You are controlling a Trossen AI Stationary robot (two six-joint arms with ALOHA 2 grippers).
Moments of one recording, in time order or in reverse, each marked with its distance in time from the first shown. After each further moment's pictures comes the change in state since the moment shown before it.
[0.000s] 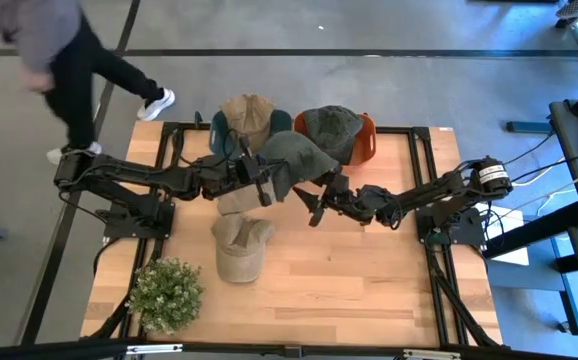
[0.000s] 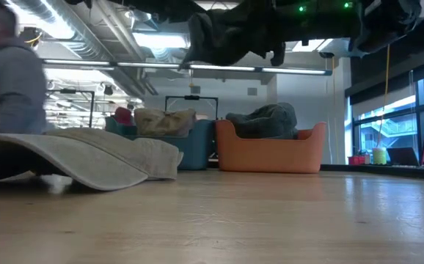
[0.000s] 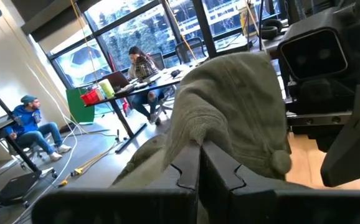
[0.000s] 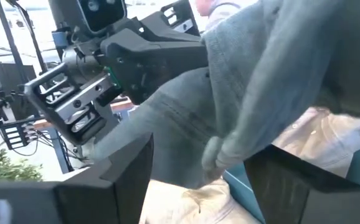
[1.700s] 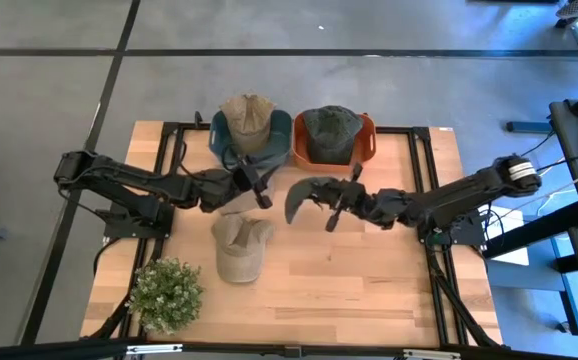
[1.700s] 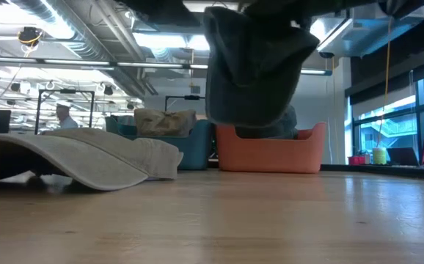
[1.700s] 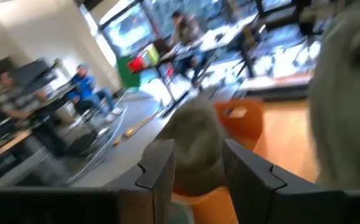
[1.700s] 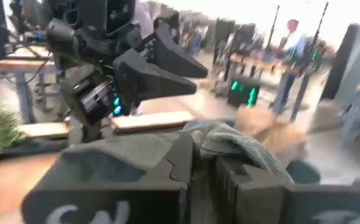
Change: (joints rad) left arm -0.107 -0.001 0.001 -0.106 -0.358 -0.011; right arm 0.103 -0.283 -0.002 -0.424 0.141 -0.189
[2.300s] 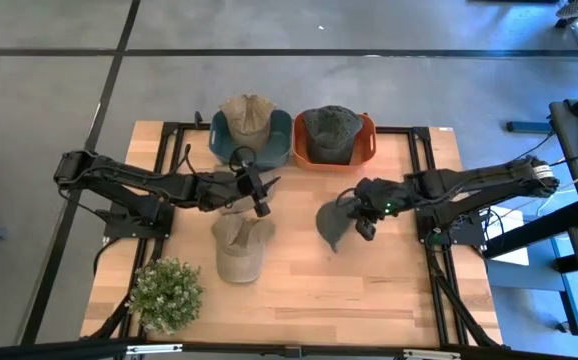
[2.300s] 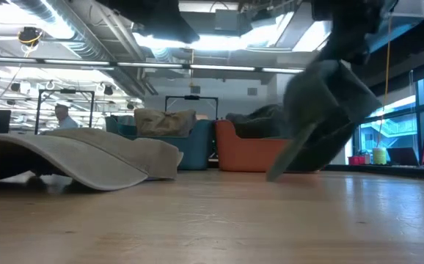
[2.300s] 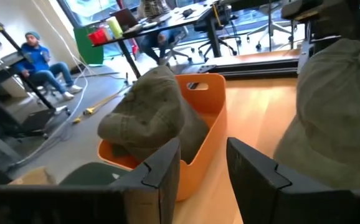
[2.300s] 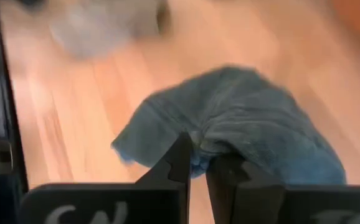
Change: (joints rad) left arm 0.014 0.000 0.000 -0.164 0.157 -0.195; right arm -0.083 -0.183 0.265 -1.395 -0.573 0.723
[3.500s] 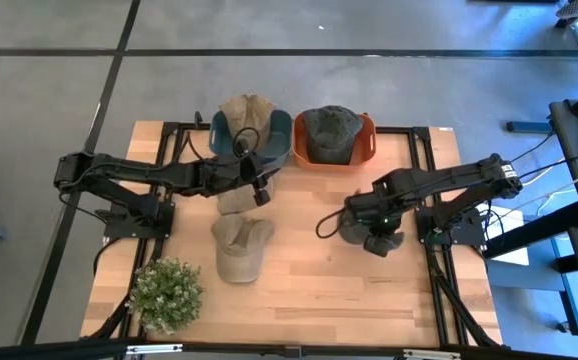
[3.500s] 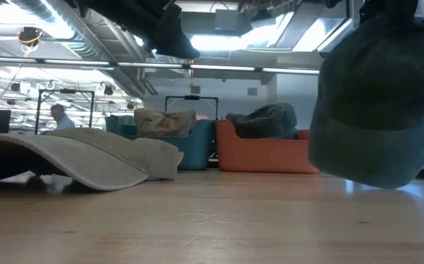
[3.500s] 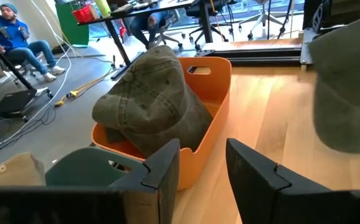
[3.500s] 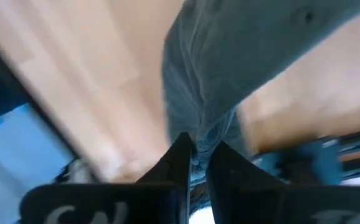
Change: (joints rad) left arm 0.153 0.000 0.000 -0.053 0.186 -0.042; right arm 0.078 0.392 0.549 -0.825 -0.234 -0.005
